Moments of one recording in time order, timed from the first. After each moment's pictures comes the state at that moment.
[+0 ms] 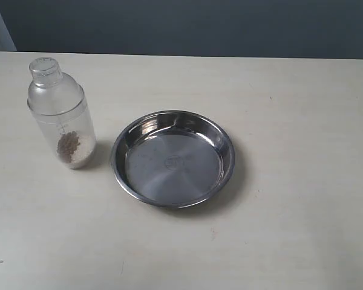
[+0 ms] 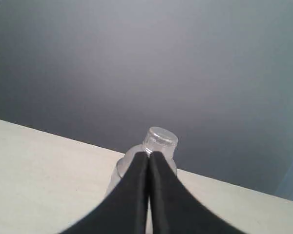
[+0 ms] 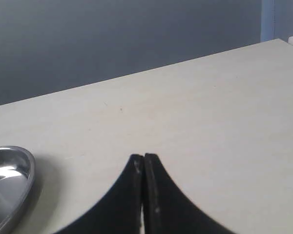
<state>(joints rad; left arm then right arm) -0.04 0.01 -0.01 -0.40 -0.06 -0.01 -0.07 0.00 0.00 0.20 0.31 0.06</state>
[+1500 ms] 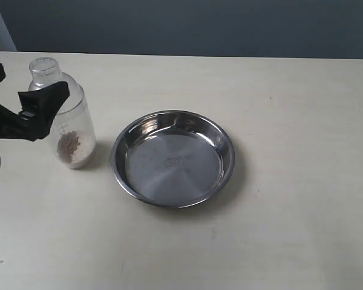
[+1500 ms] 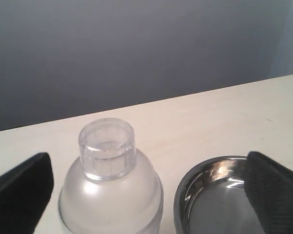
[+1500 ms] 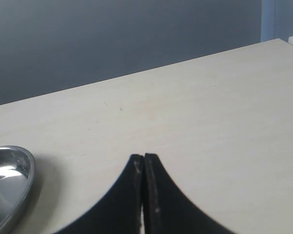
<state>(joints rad) -0.04 1.03 -0.31 0.46 -0.52 -0.43 -0.07 0.00 0.00 0.20 0.31 0.06</state>
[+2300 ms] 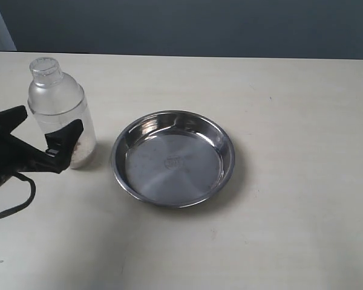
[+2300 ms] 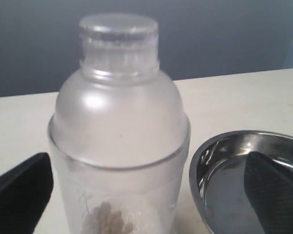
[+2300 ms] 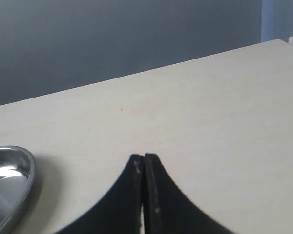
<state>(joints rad) -0.04 1.59 -0.15 0.19 -1.20 -0.14 -0.07 0.00 0.00 0.20 0.31 0.06</state>
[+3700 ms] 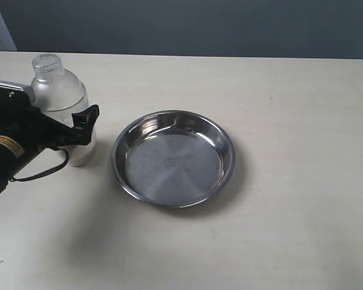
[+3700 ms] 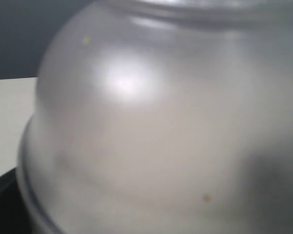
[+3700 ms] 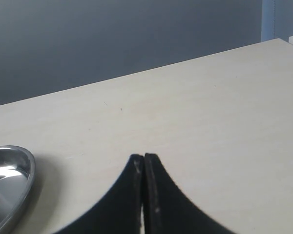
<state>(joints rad) -0.04 1.91 -0.41 0.13 -1.21 -0.13 -0.07 0.00 0.00 0.20 0.31 0.06</state>
